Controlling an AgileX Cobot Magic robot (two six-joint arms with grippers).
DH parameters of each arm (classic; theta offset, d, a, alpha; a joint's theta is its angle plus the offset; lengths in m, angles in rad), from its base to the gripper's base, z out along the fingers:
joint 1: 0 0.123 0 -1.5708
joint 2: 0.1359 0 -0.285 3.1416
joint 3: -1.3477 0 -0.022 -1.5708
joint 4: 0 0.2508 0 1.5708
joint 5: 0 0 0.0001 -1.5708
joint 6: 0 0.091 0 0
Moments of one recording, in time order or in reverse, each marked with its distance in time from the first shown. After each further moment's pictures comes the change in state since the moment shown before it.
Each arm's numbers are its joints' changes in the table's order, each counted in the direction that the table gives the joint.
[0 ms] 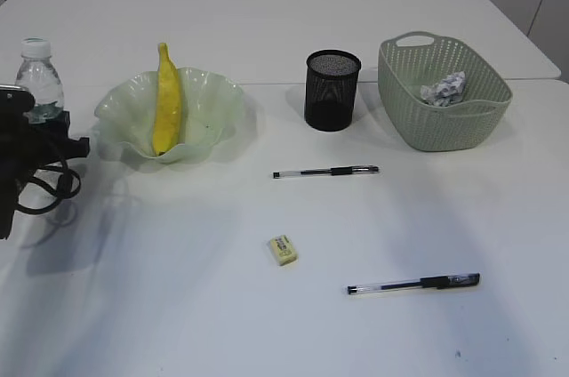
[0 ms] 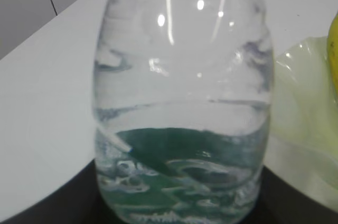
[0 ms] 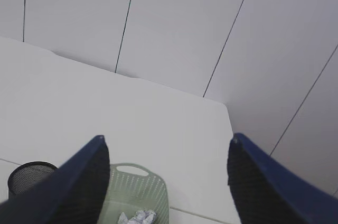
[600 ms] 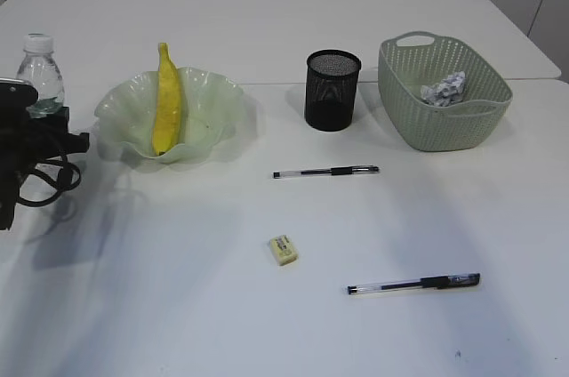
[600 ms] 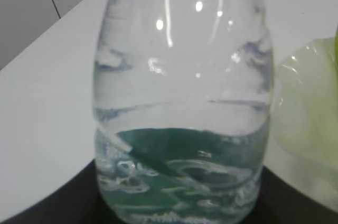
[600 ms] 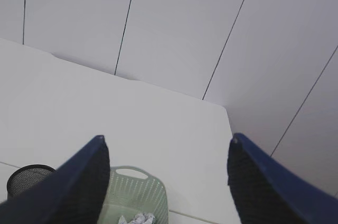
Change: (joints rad) left arm 0.000 -0.008 0.028 -0.017 -0.036 0.043; right arm 0.000 0.000 0.000 0.000 0.009 0.000
